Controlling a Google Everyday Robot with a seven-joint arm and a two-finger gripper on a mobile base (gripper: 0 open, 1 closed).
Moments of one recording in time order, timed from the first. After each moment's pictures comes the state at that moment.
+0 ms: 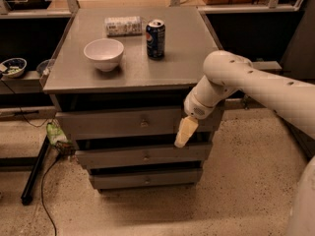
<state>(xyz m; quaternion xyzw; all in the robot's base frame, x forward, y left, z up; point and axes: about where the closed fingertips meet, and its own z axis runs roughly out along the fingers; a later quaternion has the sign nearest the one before) 0.609 -0.088 0.675 -0.61 0.77 0.14 0.16</state>
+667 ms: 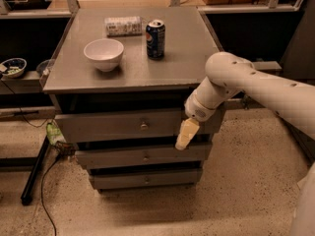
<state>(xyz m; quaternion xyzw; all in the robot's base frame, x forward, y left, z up) 0.600 -0.089 0.674 -0.61 0.77 0.15 0.16</state>
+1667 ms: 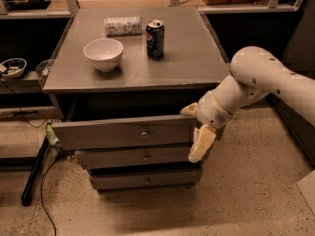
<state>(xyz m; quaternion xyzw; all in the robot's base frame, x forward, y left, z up) 0.518 -0.086 0.733 -0.65 0.69 0.26 0.18</state>
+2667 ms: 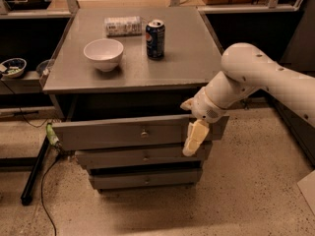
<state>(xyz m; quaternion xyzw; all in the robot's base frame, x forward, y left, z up) 0.546 -0.087 0.727 -0.65 0.71 0.20 0.18</state>
